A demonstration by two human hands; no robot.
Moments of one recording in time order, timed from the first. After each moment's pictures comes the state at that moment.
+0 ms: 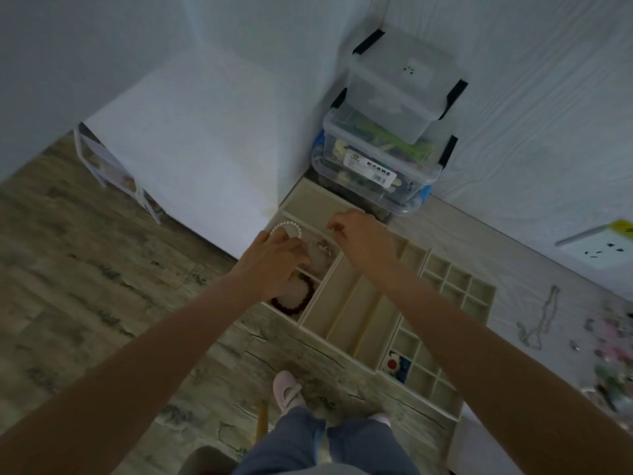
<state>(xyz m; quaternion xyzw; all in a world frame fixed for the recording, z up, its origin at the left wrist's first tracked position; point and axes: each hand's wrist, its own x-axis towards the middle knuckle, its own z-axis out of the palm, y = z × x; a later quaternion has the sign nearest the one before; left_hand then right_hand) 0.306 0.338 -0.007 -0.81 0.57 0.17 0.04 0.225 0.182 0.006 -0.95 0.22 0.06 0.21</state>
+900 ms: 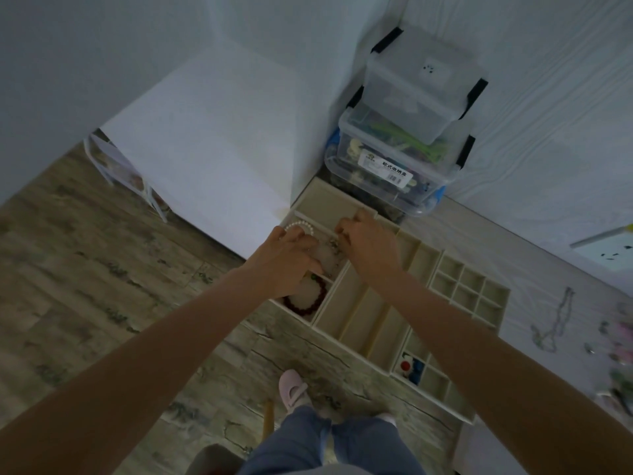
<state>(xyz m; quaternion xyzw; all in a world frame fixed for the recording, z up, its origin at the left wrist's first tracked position) 0.314 0.341 -0.007 -0.77 0.61 0.16 0.08 0.227 0.196 -0.008 -0.97 0.21 0.06 0.08</state>
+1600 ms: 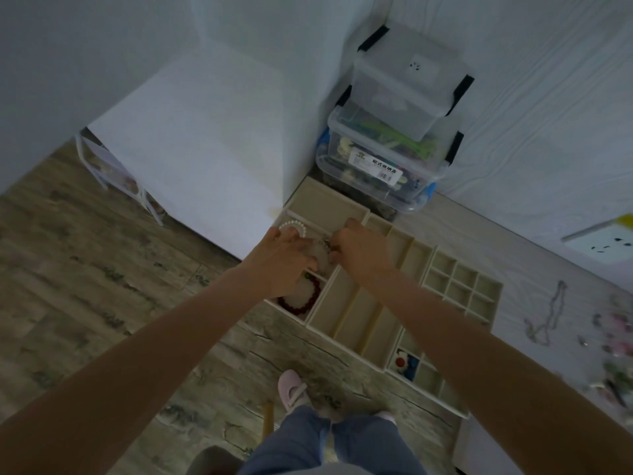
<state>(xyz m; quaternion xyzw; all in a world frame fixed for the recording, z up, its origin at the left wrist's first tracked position) 0.308 0.334 0.000 -0.77 0.60 0.17 0.10 0.225 0.198 -0.011 -0.96 0.21 0.16 0.07</state>
